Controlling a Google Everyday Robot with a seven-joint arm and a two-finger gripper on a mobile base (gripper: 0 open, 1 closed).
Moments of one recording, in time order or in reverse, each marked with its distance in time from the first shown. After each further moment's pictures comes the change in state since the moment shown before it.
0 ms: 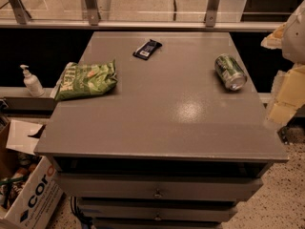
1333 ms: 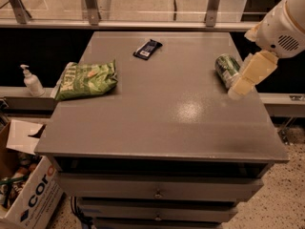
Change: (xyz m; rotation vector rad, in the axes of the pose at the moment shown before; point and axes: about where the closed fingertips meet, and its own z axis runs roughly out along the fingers) arm -0.024 -0.076 0.050 0.043 -0.208 0.153
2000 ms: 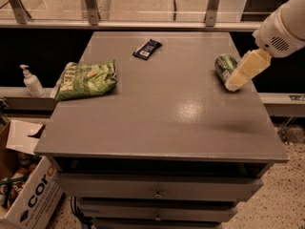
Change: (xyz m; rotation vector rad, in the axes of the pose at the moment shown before) arm 0.020 -0.050 0.027 0.098 0.000 0.129
